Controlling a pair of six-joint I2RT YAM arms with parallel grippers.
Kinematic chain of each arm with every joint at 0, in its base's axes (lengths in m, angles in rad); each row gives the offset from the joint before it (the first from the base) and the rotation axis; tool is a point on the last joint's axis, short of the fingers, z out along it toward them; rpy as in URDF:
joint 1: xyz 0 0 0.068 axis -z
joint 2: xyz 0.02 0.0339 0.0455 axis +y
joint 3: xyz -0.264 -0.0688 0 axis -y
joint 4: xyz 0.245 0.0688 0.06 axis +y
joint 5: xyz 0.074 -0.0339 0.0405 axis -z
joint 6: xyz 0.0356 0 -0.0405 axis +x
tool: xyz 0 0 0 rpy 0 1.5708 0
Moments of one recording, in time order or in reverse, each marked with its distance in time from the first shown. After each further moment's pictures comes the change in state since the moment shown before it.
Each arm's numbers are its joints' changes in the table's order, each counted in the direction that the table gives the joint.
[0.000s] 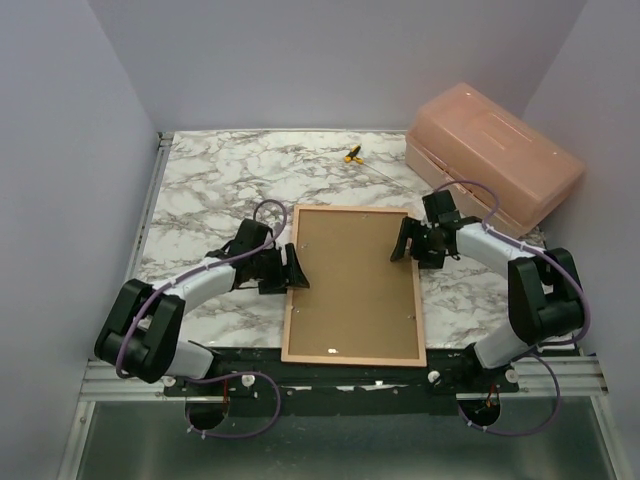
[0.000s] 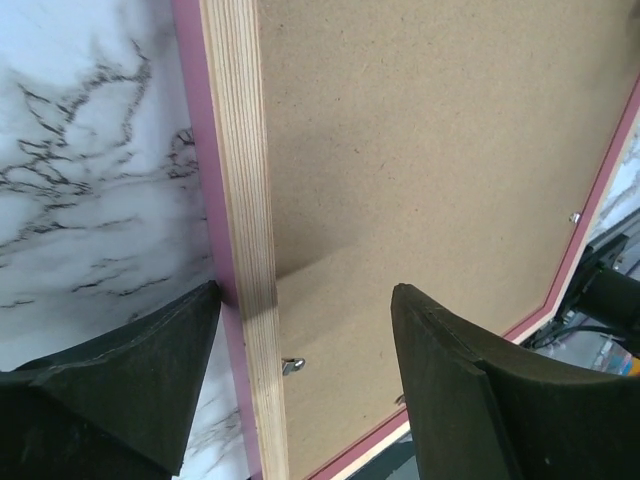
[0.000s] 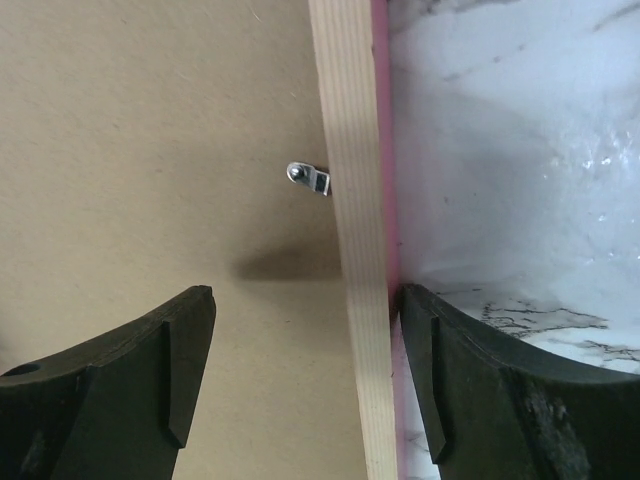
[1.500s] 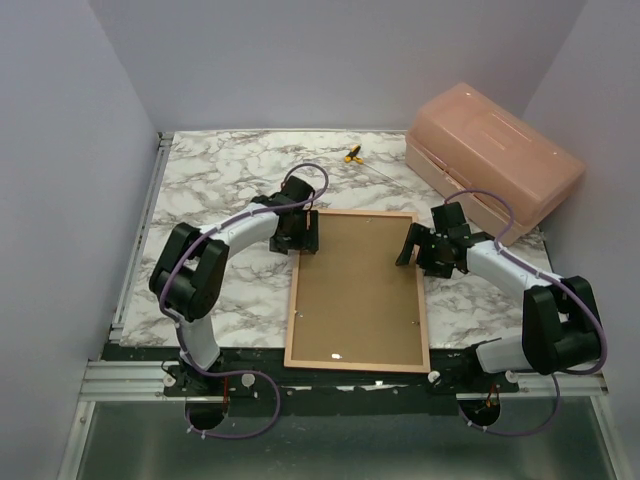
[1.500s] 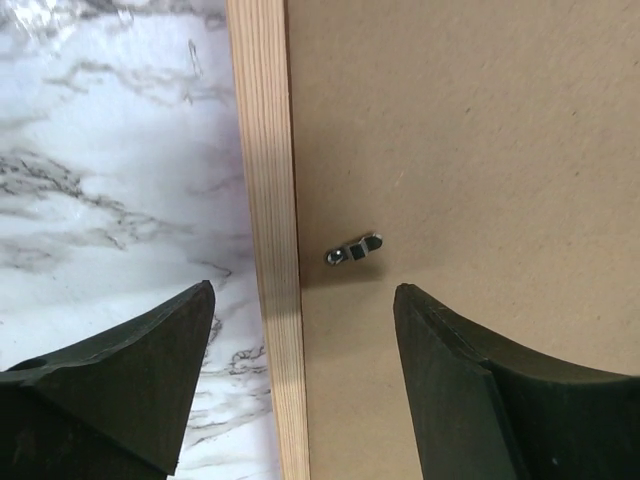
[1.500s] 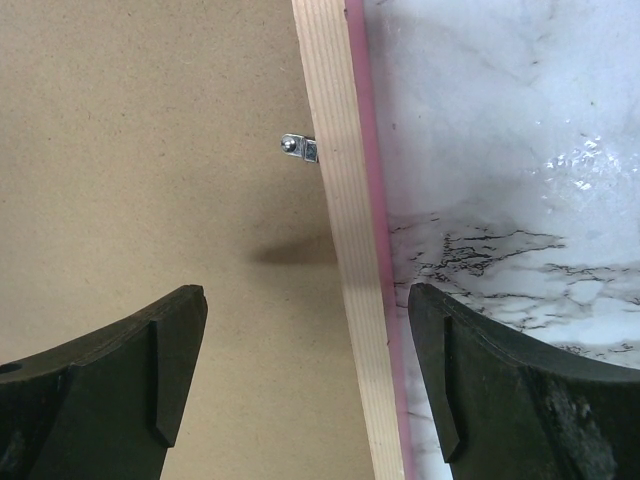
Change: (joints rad) left arm 0.108 0.402 0.570 0.327 -0.426 0.108; right arm 0.008 -0.177 -0.155 -0.033 0.051 0.052
